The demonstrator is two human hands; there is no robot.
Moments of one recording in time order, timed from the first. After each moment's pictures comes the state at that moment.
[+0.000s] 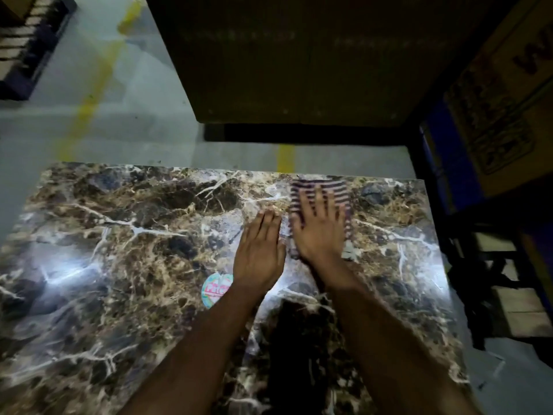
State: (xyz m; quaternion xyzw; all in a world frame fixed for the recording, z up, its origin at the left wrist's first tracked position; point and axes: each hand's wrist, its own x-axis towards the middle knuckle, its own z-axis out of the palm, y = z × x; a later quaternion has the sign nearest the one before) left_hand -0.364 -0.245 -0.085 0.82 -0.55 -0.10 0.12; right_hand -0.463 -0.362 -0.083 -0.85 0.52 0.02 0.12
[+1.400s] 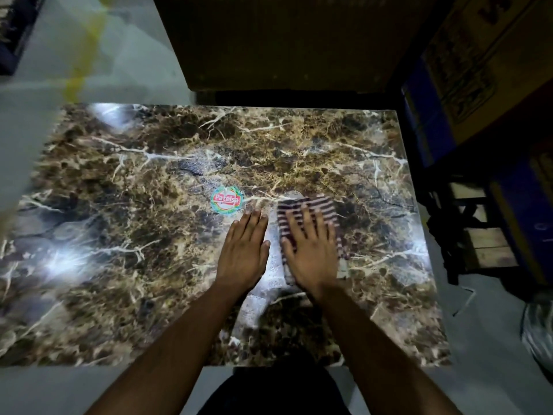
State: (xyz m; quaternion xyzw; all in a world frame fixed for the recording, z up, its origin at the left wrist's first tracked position) left_hand -0.434 -0.056 -0.086 0.80 -0.58 -0.11 0.09; right_hand -0.590 -0.142 -0.080 -0.86 0.49 0.03 0.14
